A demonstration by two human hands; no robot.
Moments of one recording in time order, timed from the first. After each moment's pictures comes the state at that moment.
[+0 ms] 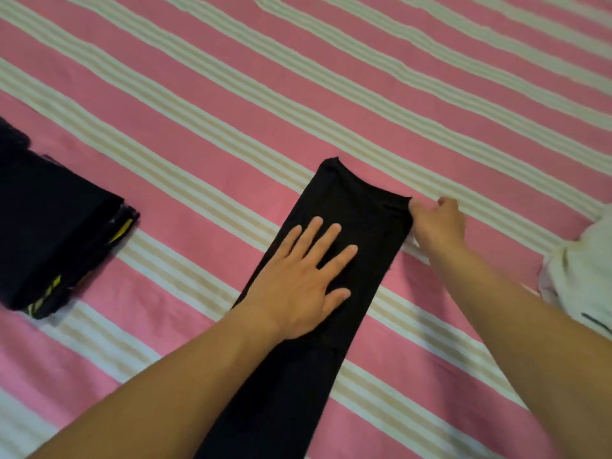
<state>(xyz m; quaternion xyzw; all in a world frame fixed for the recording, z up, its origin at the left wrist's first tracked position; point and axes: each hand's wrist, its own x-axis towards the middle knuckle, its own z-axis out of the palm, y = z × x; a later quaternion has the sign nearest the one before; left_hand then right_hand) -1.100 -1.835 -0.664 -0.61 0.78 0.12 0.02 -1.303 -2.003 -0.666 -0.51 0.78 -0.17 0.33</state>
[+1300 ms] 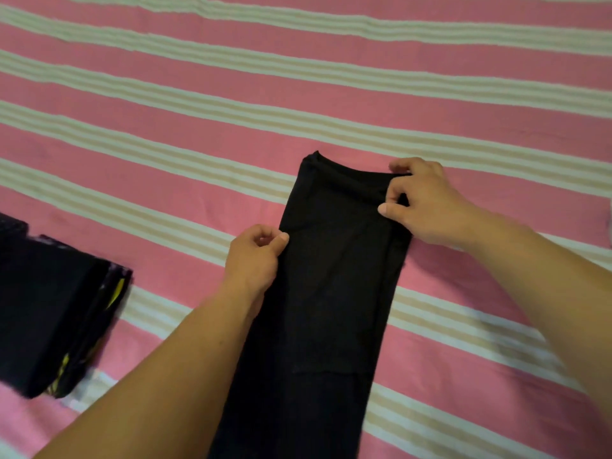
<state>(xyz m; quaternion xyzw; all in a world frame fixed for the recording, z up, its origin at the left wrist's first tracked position) -1.061 -1.899 -0.685 -0.80 0.25 0.44 -0.33 -1.309 -2.014 -0.676 -0.77 0.54 -0.06 0.33</state>
